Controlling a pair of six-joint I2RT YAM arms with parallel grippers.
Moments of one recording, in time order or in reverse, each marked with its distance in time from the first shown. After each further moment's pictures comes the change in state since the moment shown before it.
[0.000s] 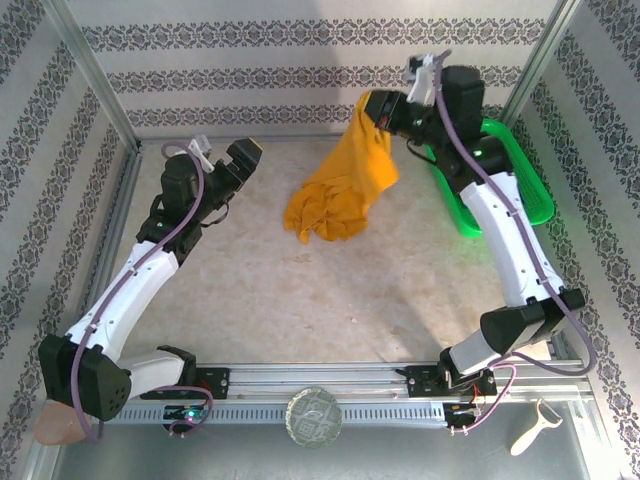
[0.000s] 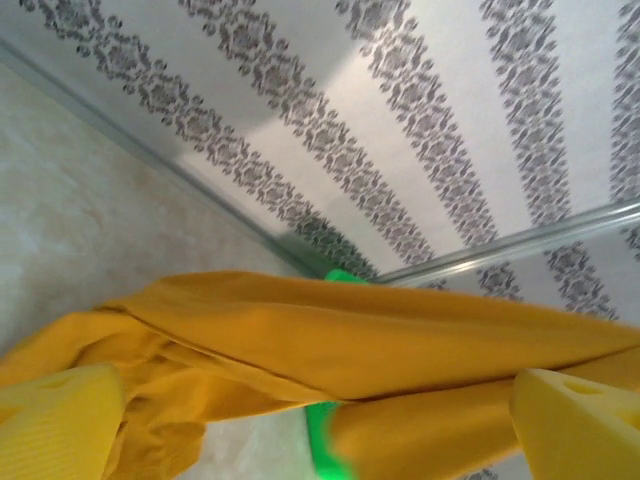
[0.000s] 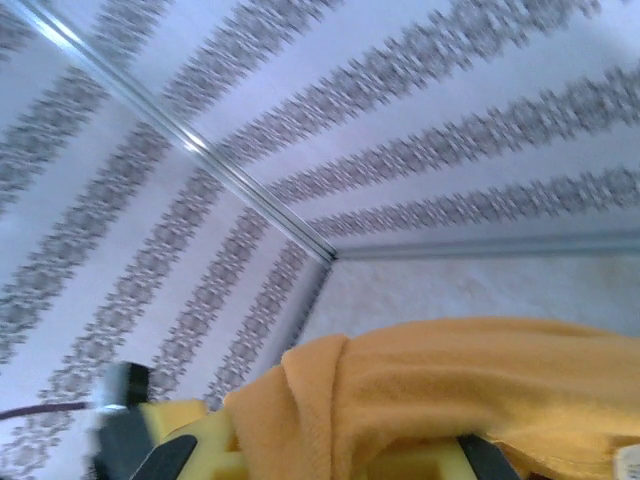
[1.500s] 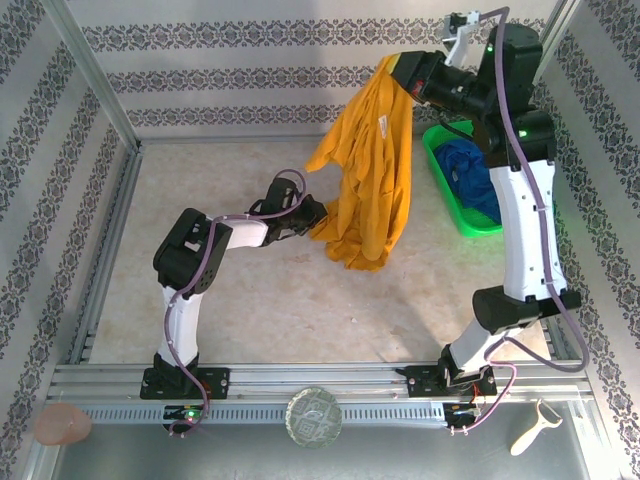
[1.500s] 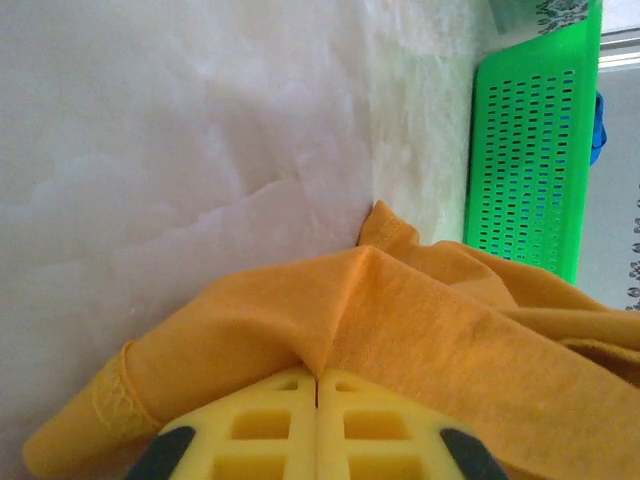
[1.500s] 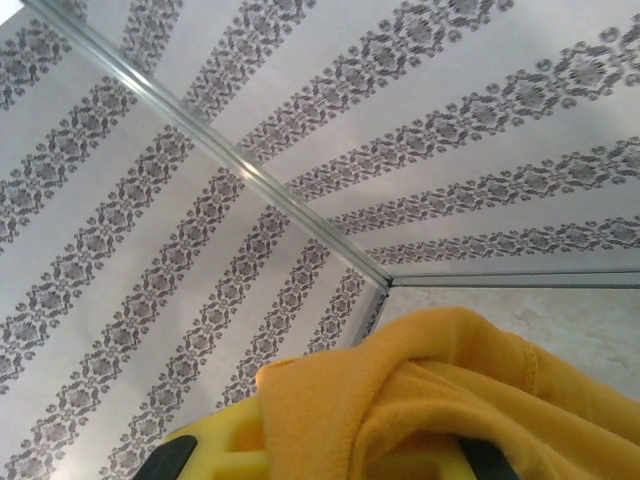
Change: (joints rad) left arm -0.167 0.887 0.132 0.421 0.248 -0.094; right arm -0.138 0.092 0.362 -0.217 -0.149 0.092
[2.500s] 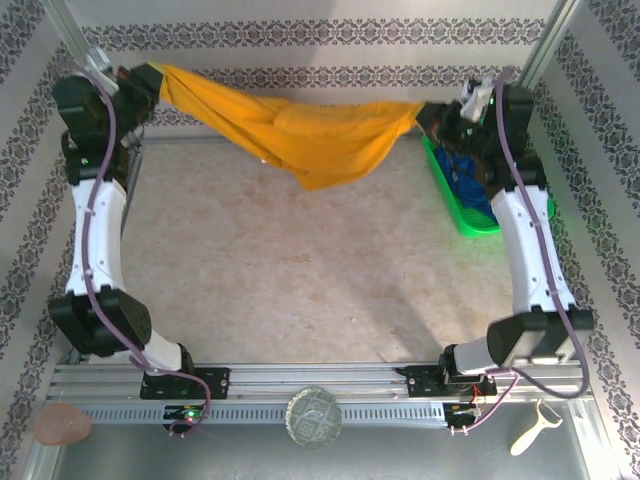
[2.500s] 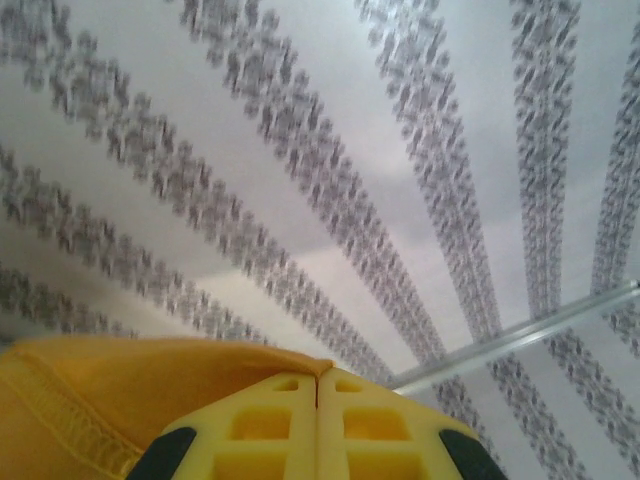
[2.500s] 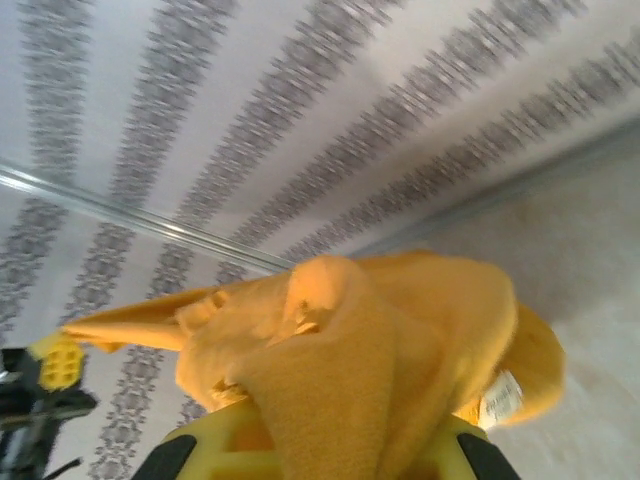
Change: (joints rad) left arm 0.675 -0.604 0.401 -0.365 0.182 -0.011; right arm -0.153 -0.248 -0.741 0.293 0.019 0.123
